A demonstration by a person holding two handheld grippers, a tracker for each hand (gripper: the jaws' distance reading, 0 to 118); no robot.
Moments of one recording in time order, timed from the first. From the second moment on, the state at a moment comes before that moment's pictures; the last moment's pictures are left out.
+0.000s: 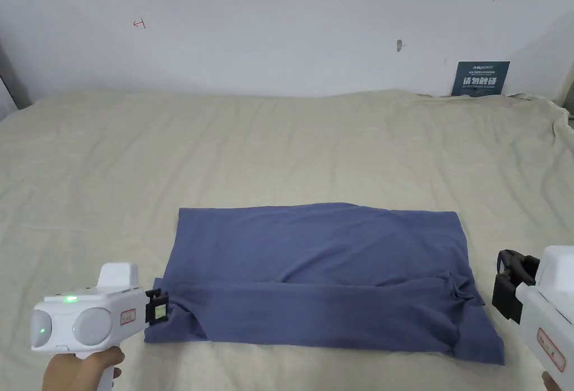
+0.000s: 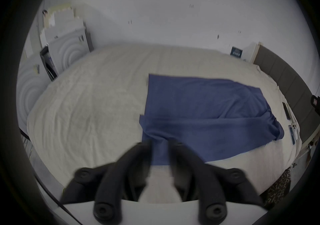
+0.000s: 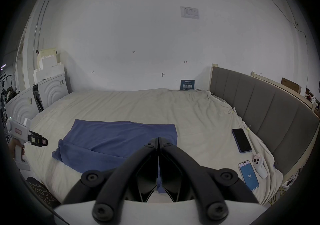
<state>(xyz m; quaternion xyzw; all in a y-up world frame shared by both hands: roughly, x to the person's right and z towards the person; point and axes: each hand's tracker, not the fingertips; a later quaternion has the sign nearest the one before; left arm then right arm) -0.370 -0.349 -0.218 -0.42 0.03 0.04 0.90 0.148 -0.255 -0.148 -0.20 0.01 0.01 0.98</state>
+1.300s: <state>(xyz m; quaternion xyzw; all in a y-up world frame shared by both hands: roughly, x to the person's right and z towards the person) -0.382 -0.388 -0.240 -0.46 0.04 0.08 0.88 0.180 -0.419 -0.225 -0.47 -0.01 -0.04 0.88</state>
